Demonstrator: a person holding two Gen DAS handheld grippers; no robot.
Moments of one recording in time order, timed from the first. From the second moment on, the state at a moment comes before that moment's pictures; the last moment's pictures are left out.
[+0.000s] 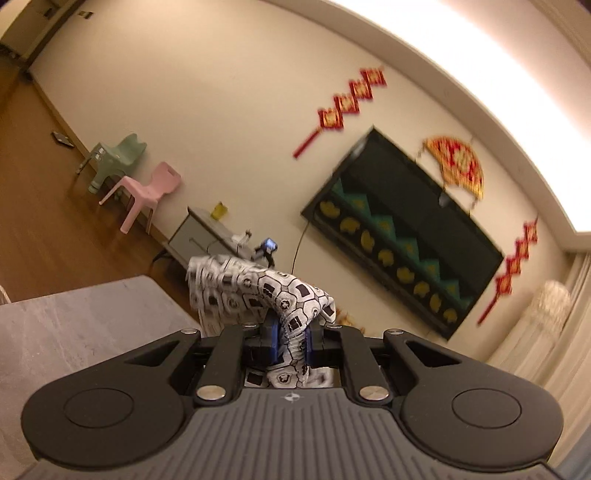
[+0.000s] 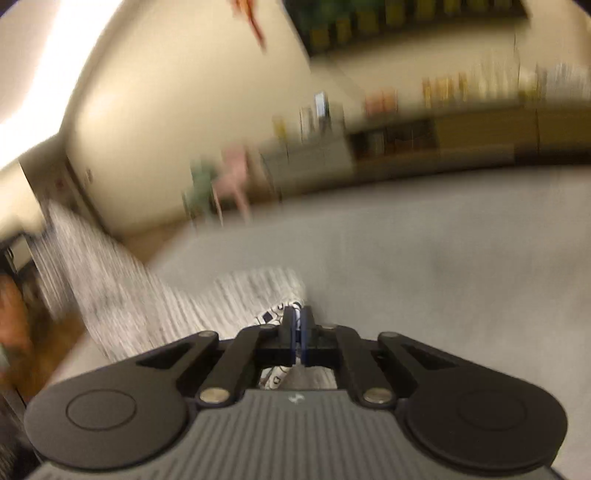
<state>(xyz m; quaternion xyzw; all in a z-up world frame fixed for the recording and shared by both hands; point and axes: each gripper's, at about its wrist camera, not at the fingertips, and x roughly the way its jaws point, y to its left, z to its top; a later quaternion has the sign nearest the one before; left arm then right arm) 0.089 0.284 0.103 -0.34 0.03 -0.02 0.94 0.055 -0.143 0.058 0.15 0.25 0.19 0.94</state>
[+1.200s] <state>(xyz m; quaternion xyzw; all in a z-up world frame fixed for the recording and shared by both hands) 0.078 0.283 0.083 -0.27 0.05 -0.06 0.96 -0.058 -0.231 0.114 -0.07 0.07 0.02 1.00</state>
